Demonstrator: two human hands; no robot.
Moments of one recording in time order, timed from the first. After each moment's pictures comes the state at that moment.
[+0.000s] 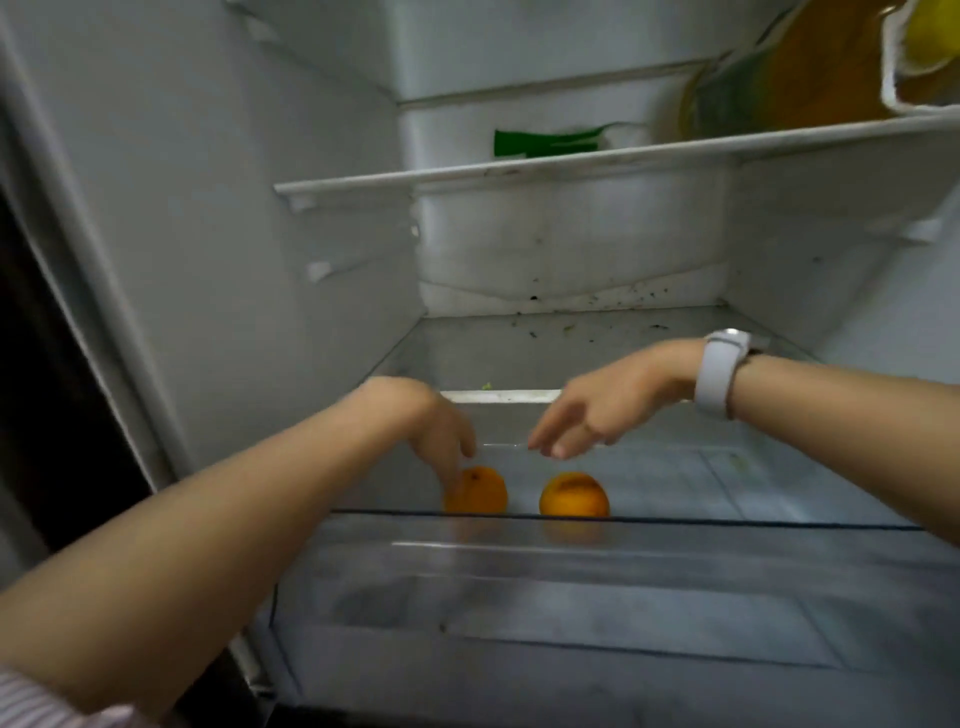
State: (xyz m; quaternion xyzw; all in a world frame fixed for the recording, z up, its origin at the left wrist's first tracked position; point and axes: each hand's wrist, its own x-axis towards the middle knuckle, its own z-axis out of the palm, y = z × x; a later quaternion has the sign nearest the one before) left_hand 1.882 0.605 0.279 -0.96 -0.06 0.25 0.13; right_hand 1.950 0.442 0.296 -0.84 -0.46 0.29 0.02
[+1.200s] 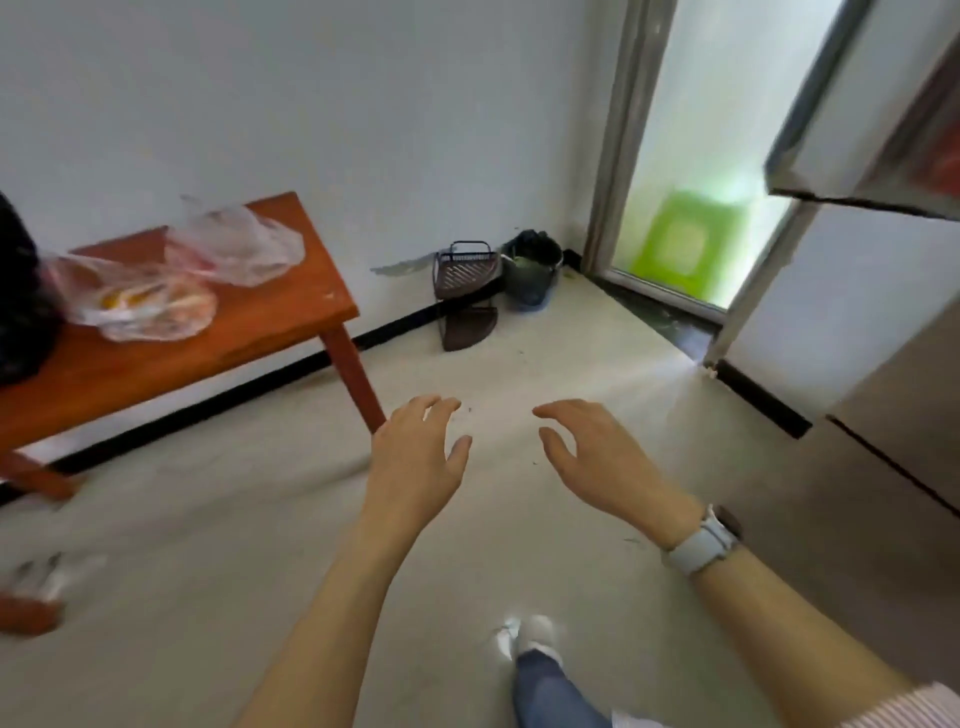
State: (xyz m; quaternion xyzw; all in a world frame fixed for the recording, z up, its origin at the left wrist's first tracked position) left_hand 1.041 0.599 -0.054 -0.77 -0.60 -0.17 -0.12; right_hand 1.233 0.568 -0.043 -0.64 -0.71 0.18 0.22
